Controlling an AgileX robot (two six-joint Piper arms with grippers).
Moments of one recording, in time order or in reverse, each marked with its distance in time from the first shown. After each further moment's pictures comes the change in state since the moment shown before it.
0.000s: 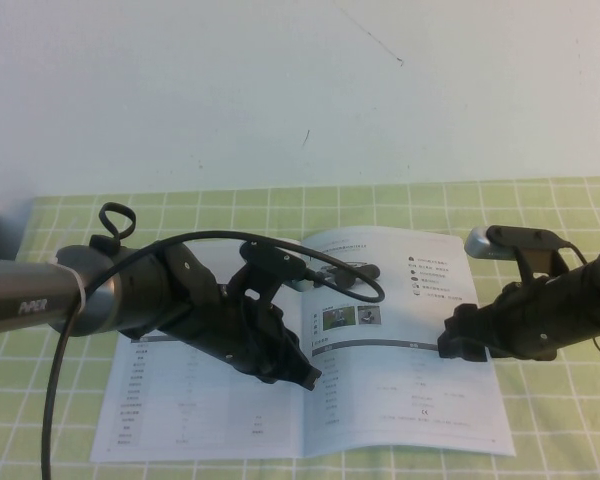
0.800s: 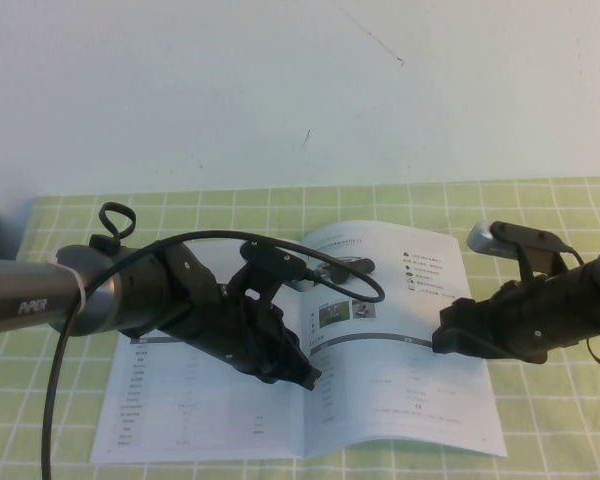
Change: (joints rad) right arm -0.002 -0.002 0.002 0.102 0.003 0.004; left arm 0.000 0.000 -0.001 0.000 0.004 0.002
